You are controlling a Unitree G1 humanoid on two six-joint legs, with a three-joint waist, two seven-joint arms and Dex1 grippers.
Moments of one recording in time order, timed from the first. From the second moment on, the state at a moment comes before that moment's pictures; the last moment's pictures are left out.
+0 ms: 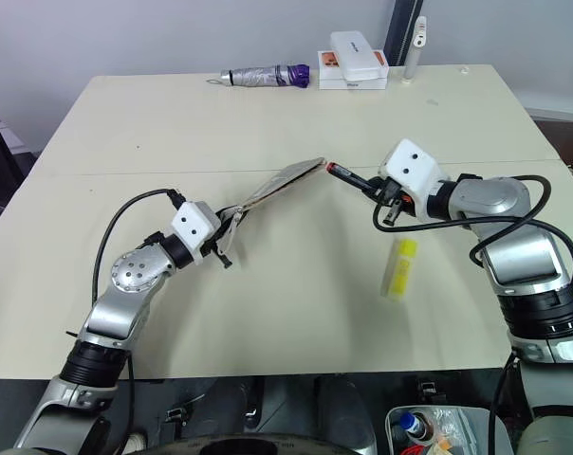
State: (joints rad) left arm -0.27 0.39 -0.12 -0.07 -0.03 -0.03 -0.58; right arm -0.54 -0.84 0.05 -0.17 0.15 0.56 0.88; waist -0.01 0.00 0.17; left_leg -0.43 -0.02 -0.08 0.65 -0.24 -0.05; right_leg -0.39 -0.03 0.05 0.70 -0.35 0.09
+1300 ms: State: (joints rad) left arm -0.29 0.51 -0.19 -0.08 -0.01 -0.11 -0.79; right arm -0.60 -0.85 0.34 -0.19 -0.15 0.32 1.03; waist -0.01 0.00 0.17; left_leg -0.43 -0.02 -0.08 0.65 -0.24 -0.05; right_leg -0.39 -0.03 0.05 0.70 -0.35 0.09
